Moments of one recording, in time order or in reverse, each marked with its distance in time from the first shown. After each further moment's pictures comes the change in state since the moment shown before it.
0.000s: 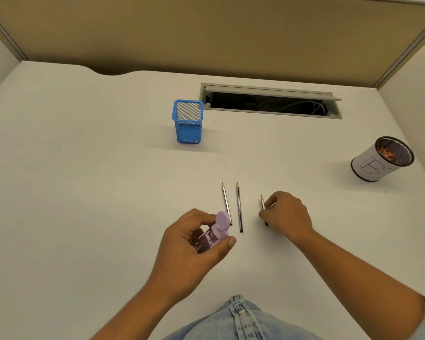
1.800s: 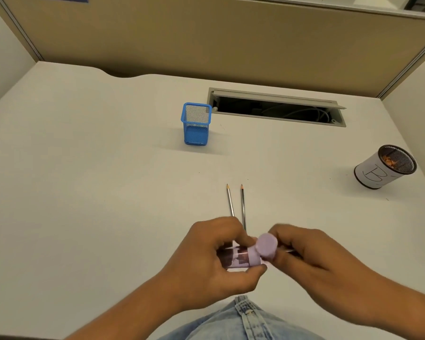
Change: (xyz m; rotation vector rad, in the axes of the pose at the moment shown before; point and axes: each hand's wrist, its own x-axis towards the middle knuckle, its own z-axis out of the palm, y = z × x) left_hand -0.010 0.043 -0.005 0.134 -0.234 0.342; right_hand -0.154 -0.046 -0.098 0.227 -0.485 -0.608
